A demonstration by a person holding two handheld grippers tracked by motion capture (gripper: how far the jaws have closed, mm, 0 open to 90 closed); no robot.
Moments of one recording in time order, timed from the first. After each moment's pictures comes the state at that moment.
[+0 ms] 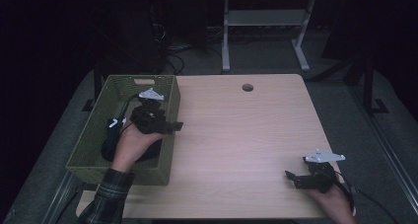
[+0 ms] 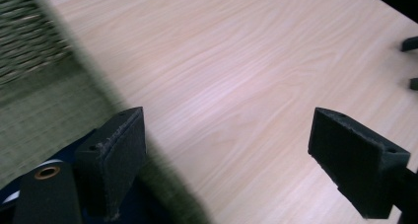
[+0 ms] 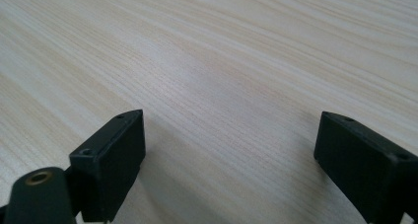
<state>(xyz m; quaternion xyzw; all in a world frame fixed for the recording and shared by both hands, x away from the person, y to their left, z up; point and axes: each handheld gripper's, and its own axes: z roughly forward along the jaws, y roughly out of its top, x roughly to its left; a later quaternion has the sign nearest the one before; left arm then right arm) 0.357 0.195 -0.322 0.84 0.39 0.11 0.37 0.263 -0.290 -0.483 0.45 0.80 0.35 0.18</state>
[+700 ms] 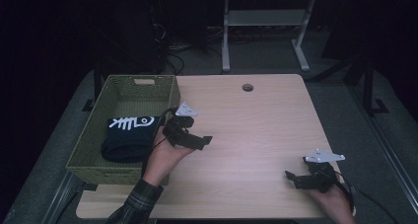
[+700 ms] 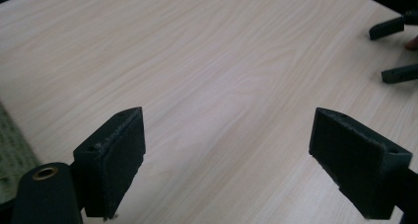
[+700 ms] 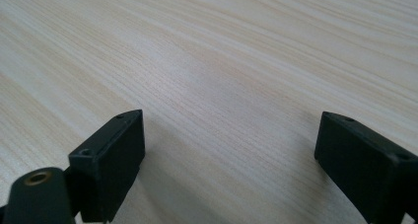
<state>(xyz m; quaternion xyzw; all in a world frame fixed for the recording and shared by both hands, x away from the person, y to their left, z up) 0.335 0.122 -0.356 0.85 0.34 0.12 0.37 0.263 -0.290 -0.483 0.45 0.80 0.35 0.18</state>
